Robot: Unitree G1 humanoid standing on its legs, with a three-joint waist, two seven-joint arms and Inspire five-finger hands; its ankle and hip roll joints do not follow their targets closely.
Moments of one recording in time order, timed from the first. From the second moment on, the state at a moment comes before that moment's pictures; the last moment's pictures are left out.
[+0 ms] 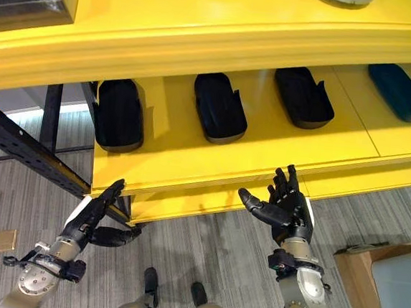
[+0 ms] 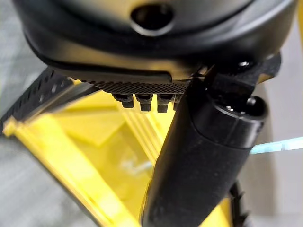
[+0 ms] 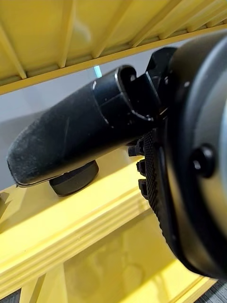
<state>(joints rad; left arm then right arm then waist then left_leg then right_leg) 0.27 0.48 -0.15 -0.08 -0.31 -0.09 0.01 0.18 -0.43 0.02 -0.12 0.79 -0.13 -0.07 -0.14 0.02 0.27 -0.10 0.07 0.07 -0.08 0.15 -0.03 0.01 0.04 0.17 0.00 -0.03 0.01</state>
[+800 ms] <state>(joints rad) 0.39 0.33 -0.13 -0.07 -0.70 -0.08 -0.06 0.31 -0.39 0.01 -0.12 0.75 -0.11 0.02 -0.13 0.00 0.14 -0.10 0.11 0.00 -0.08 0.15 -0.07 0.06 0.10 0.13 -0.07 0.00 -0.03</state>
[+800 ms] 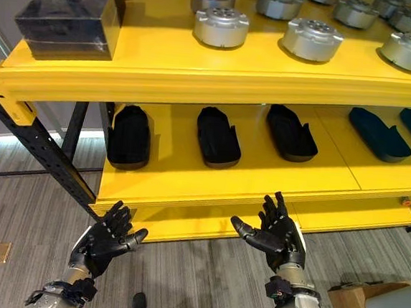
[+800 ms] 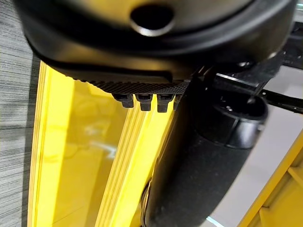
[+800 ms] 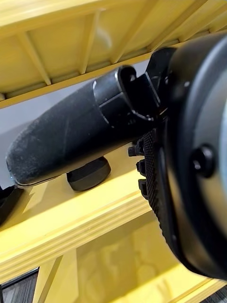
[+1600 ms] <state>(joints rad) 0.33 0.39 -0.13 -0.04 -0.70 -0.07 -0.07 0.22 -0.40 0.08 -0.13 0.75 -0.08 0.06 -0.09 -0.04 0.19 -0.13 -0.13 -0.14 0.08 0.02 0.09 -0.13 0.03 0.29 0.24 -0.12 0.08</state>
